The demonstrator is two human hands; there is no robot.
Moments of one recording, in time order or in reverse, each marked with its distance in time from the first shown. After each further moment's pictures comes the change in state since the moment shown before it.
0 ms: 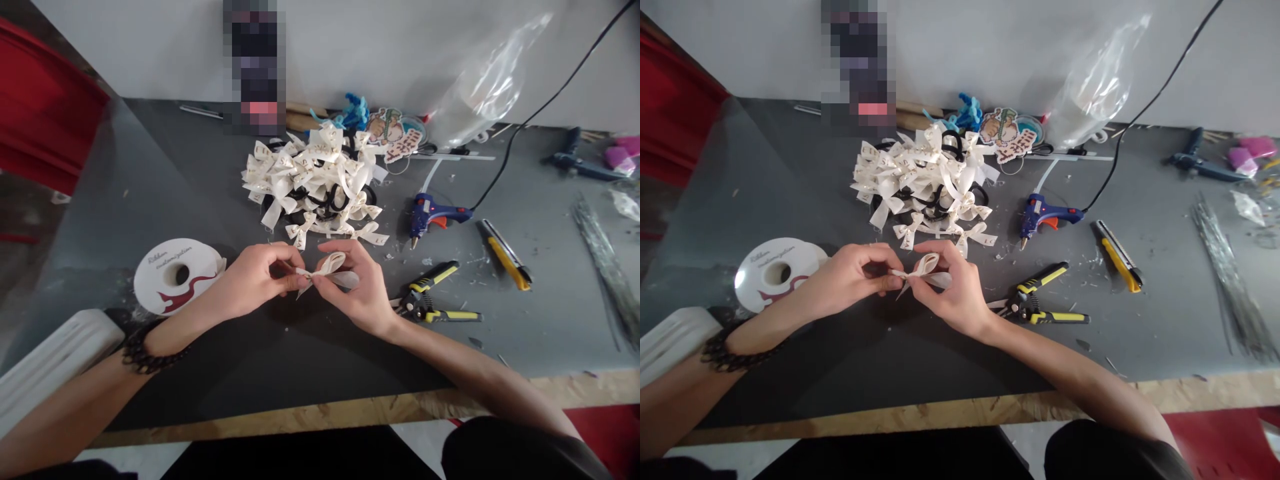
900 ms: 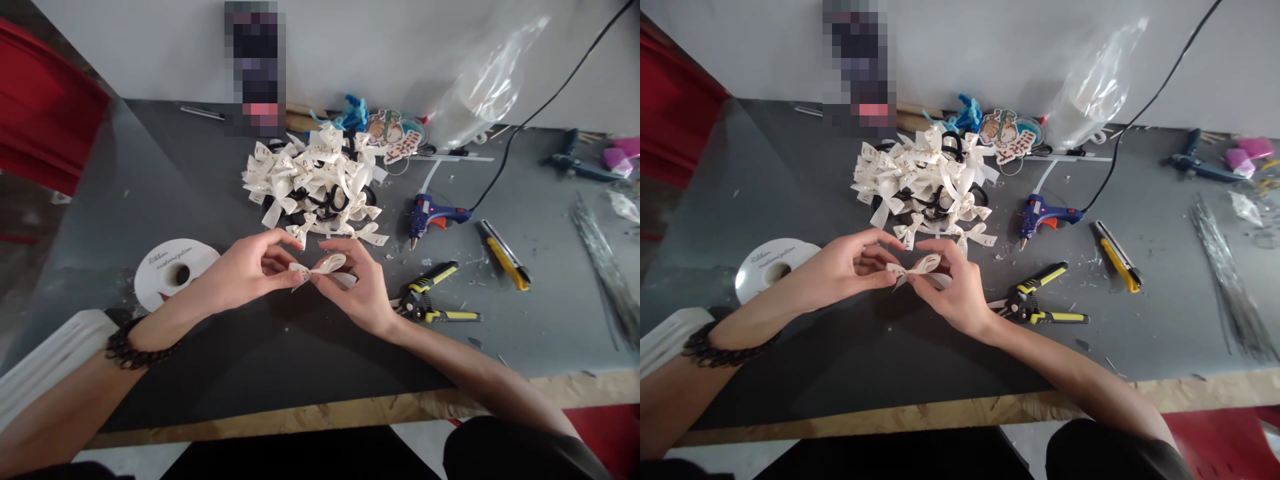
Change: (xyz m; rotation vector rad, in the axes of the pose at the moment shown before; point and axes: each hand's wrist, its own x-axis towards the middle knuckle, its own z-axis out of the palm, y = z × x) left_hand -0.003 0.004 -0.015 -0.091 0.000 -0.110; right_hand 0.000 0.001 0.001 0.036 0.024 0.011
